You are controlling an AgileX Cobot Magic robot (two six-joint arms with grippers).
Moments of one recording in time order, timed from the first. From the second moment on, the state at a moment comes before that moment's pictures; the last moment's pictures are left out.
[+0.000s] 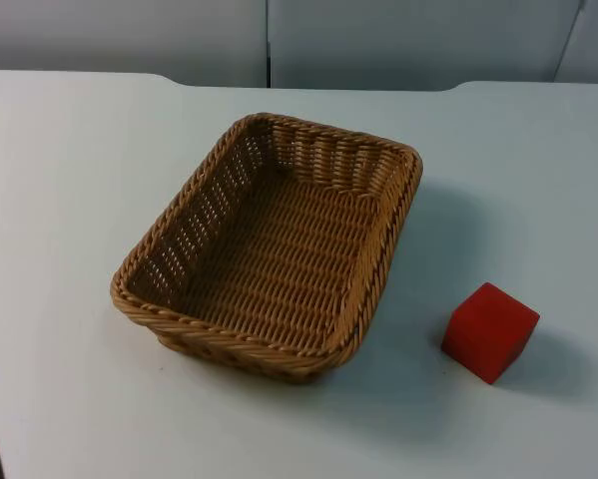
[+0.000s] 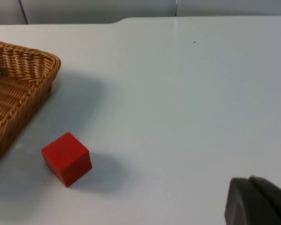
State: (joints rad) right arm -0.26 0.00 -0.52 0.21 1.10 -0.24; left arm -0.20 0.00 -0.52 -0.07 1.09 0.16
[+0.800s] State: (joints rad) right arm -0.25 0.00 -0.52 0.21 1.10 -0.24; left arm -0.20 0.09 -0.55 -1.00 0.80 0.38
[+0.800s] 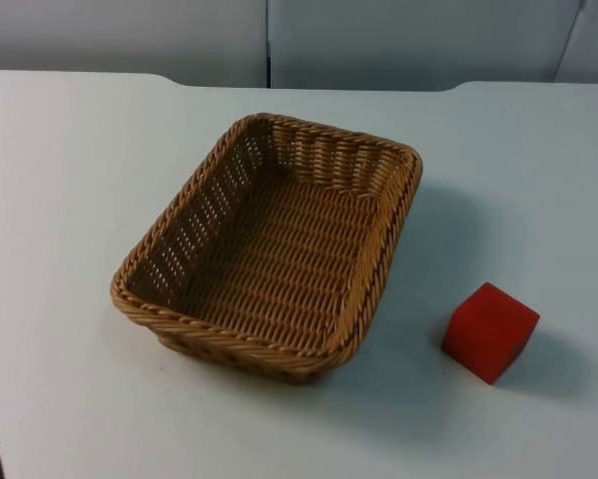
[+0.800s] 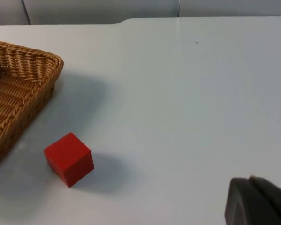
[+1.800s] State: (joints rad) right arm -0.25 0.00 -0.52 0.21 1.10 -0.24; left arm -0.20 1.40 -0.99 -0.52 1.00 0.47
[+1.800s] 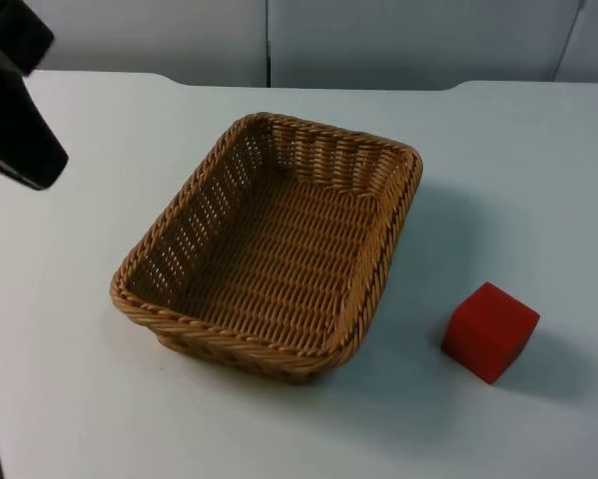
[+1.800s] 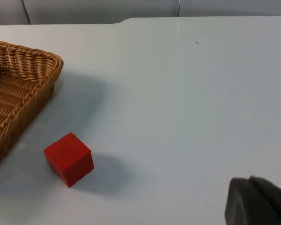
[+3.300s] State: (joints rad) right arm -0.25 0.00 -0.52 0.21 1.10 -0.23; left arm -0.18 2.01 -1.04 -1.06 0.71 0.97
